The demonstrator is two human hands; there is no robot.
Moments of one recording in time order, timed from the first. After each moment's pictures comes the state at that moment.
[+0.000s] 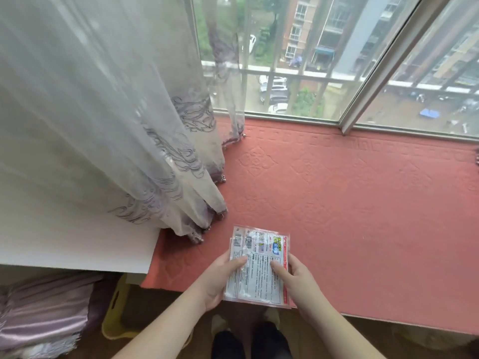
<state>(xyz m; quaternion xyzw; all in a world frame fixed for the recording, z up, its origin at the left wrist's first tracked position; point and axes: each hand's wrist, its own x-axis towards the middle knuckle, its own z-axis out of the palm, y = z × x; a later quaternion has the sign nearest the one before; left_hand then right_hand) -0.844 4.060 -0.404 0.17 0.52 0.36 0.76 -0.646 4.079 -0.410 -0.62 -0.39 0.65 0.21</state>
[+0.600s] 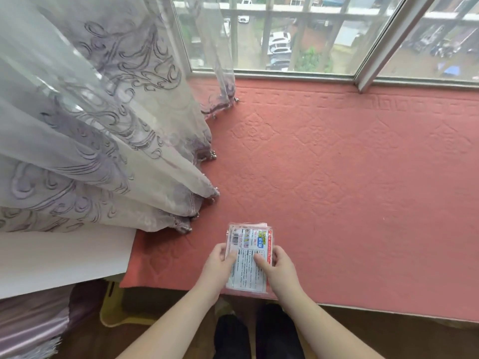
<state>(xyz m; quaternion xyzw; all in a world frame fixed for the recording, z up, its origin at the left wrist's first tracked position) -0.823 4.081 -0.553 0.21 0.73 0.26 0.60 -0.662 4.099 -0.552 -0.67 -0.37 0.61 0.18</state>
